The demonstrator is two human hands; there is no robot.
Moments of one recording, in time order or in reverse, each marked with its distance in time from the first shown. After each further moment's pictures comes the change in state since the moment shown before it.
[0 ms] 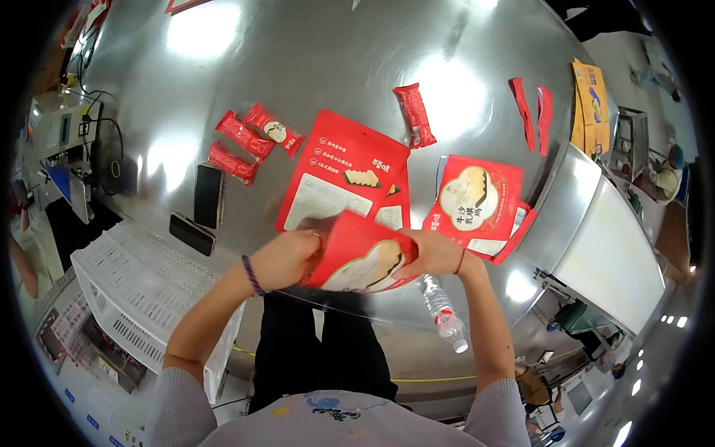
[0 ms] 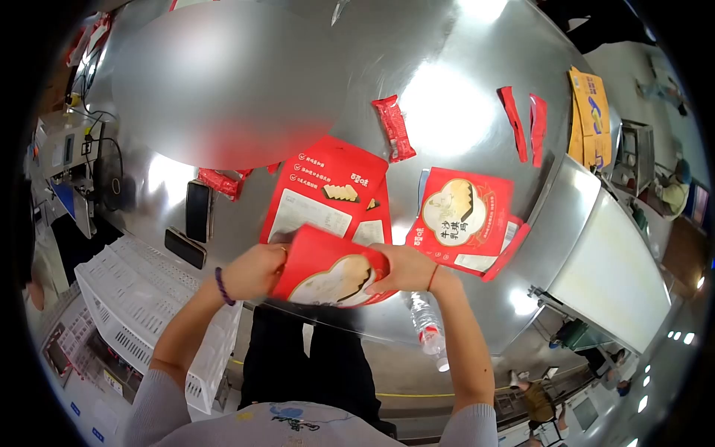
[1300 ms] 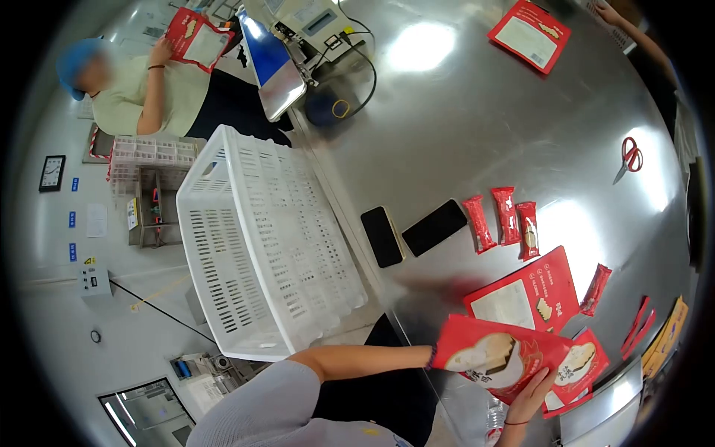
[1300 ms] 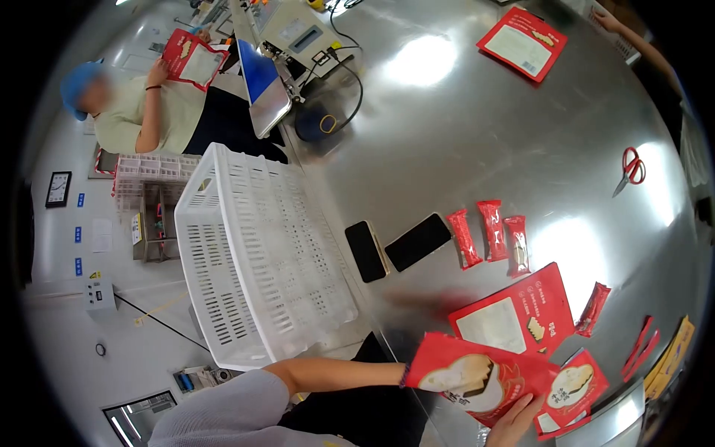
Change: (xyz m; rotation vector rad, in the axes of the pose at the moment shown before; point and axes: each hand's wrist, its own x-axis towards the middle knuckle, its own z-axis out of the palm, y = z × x) left_hand -0.092 -0.071 0.136 -1.189 0.416 -0.171; right_hand 0.009 -0.047 0.132 -0.176 0.961 0.207
